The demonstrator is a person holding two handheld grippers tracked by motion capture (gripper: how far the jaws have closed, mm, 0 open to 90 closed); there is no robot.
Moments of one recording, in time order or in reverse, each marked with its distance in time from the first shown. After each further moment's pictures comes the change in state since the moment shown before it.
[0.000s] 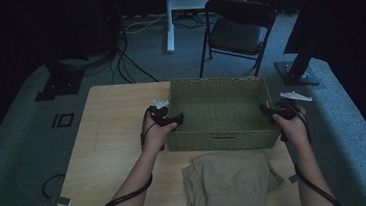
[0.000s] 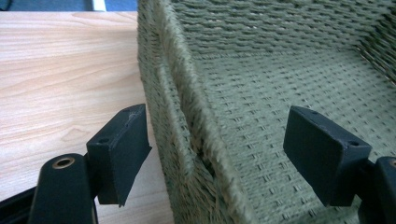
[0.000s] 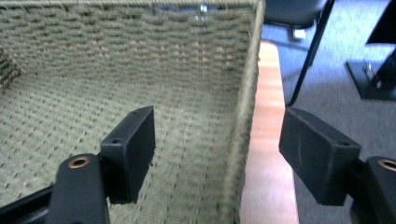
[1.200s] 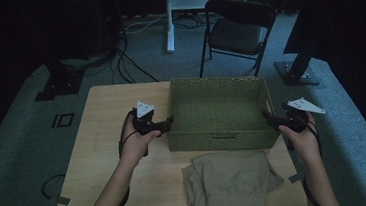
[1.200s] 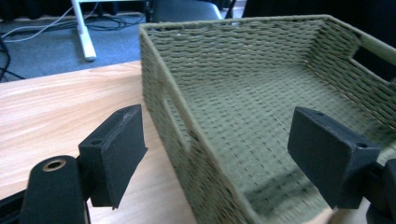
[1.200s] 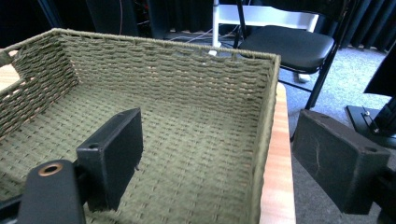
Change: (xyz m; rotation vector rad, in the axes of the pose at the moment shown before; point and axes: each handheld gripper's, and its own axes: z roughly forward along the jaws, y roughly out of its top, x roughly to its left) left arm 0.006 0.003 -0.091 -0.125 -0.078 0.135; right arm 0.028 -0.004 -0.069 -0.147 0.048 -0.106
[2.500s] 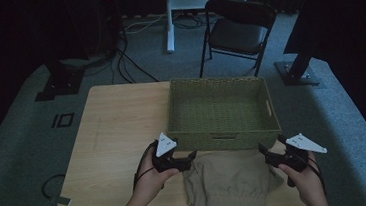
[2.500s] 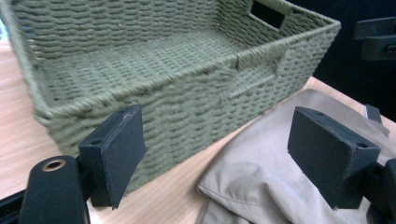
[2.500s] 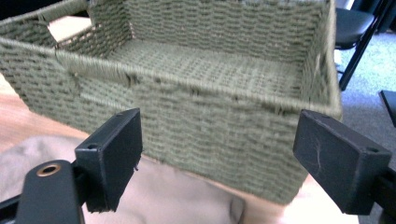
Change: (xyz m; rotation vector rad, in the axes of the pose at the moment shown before) left arm -0.081 -0.062 -0.025 0.018 -0.205 0.090; right arm 0.043 -0.071 -0.062 0.043 0.098 -0.012
